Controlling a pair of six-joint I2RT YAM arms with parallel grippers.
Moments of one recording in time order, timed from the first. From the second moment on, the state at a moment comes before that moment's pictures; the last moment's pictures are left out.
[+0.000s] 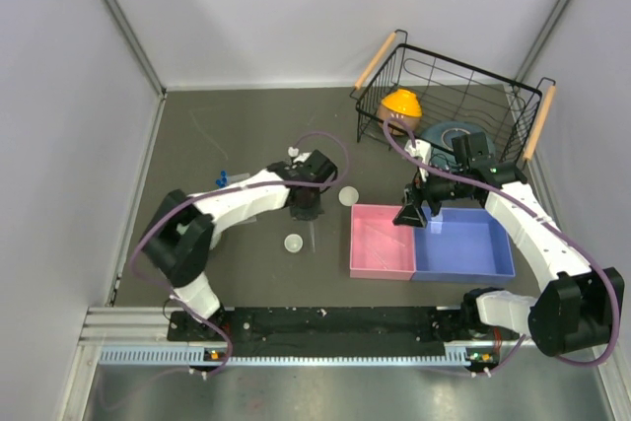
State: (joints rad) left arm -0.76 1.76 1.21 -0.71 -0.22 -0.80; right arm 0.21 1.20 0.96 -0.80 -0.86 -0.52
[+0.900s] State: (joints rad) left arm -0.97 1.46 0.87 0.02 0.06 -1.22; right arm 0.21 1.19 0.96 -0.80 -0.85 -0.53
